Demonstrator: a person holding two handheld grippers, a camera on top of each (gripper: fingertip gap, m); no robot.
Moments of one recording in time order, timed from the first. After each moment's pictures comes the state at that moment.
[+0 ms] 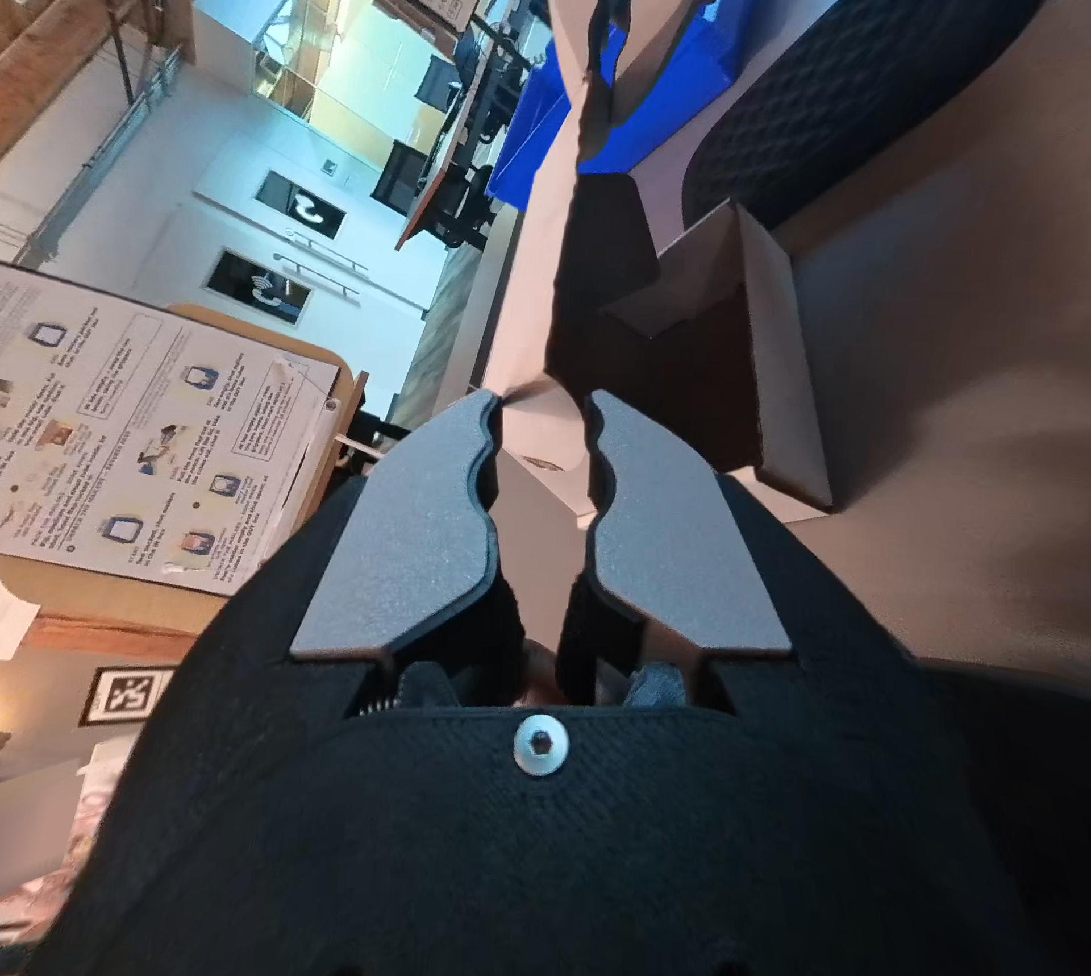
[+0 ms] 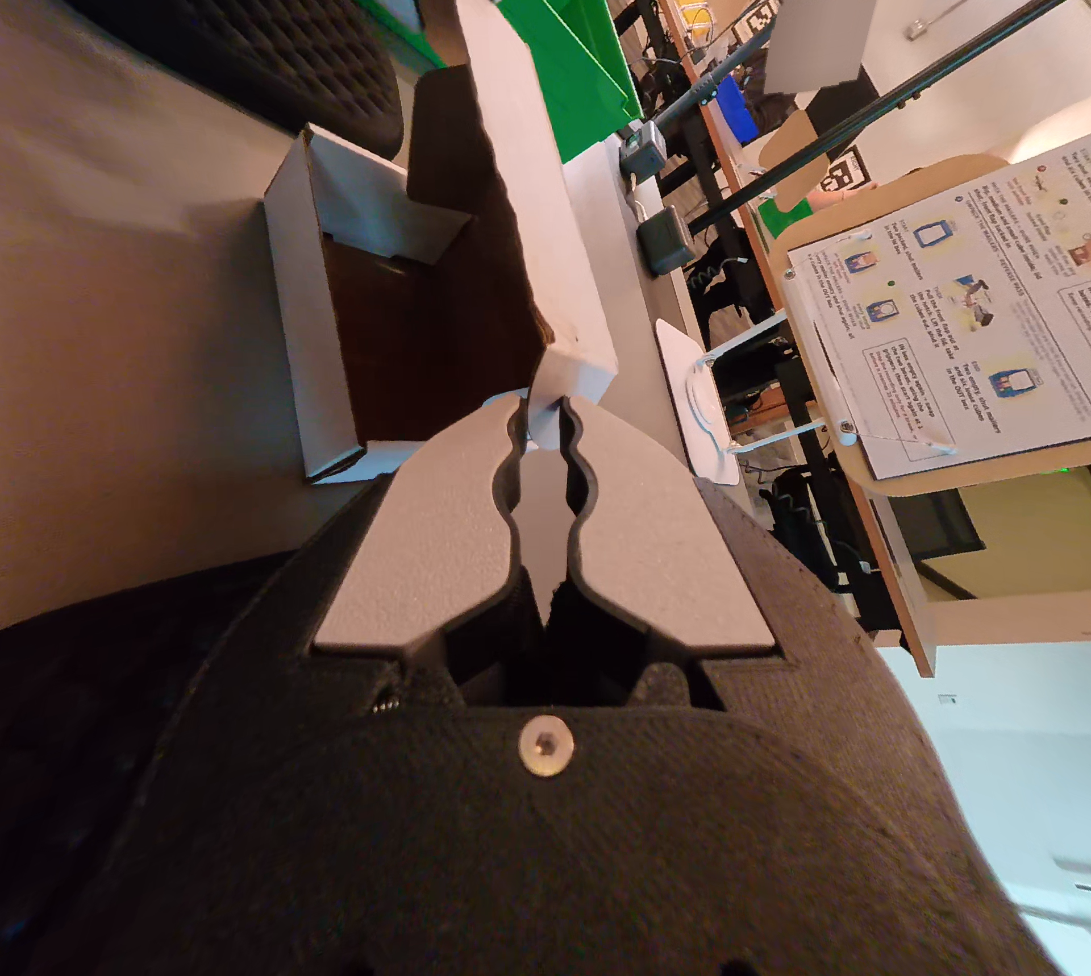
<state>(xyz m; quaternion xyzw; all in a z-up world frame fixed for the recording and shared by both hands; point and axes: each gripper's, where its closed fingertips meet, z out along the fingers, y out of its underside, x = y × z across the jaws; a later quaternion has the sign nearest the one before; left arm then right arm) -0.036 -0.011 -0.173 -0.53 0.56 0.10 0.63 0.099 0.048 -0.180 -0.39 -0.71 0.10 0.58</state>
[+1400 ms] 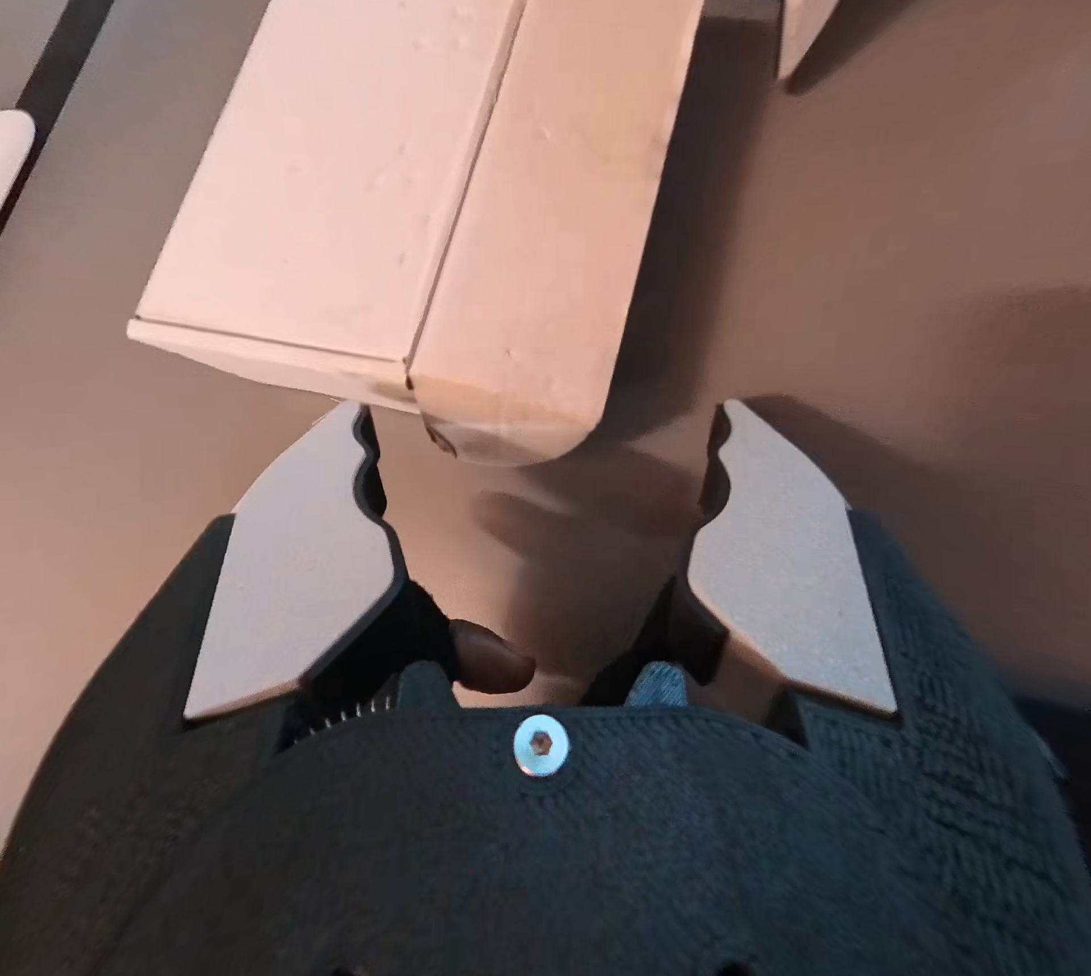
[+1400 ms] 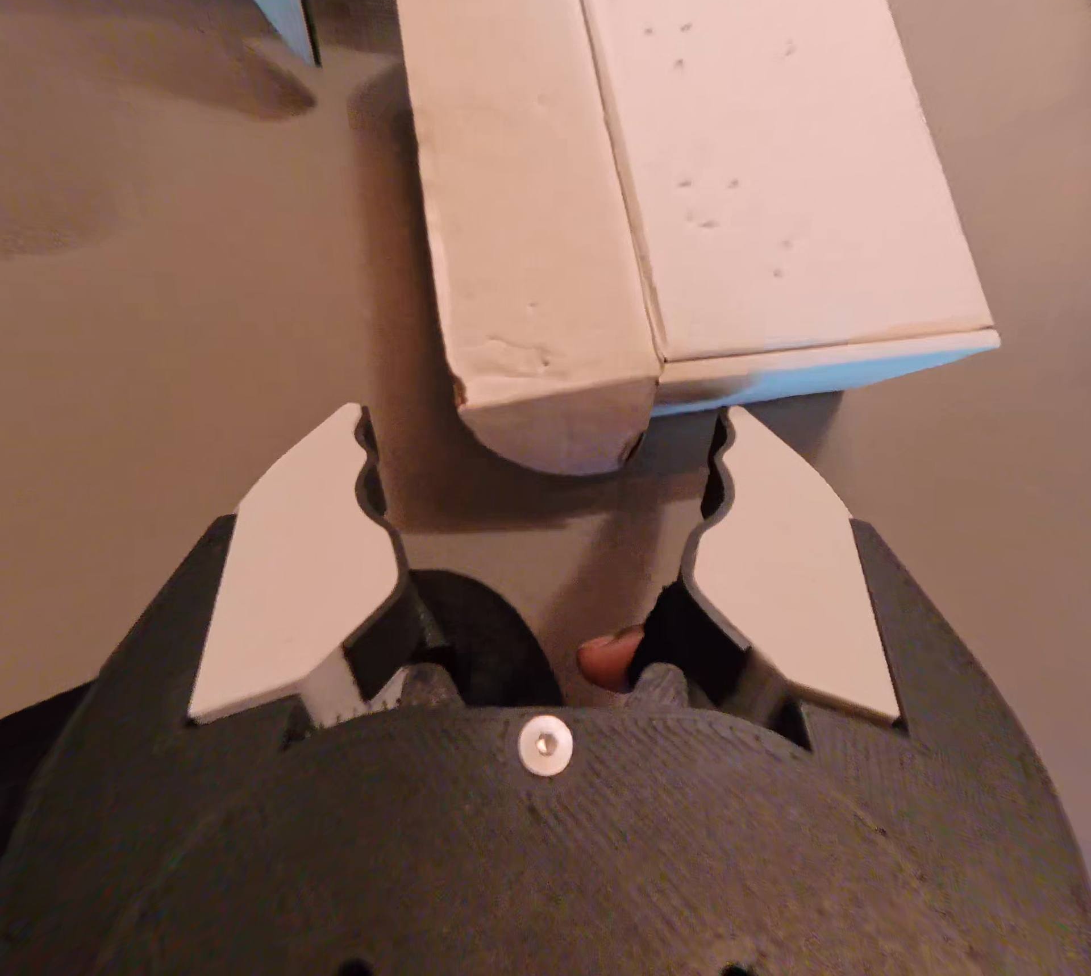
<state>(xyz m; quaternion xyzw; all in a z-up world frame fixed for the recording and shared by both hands) -0.063 0.067 -0.291 -0.76 0.50 -0.11 0.39 0.060 0.105 -0.294 -0.60 -0.70 0.23 0.31</state>
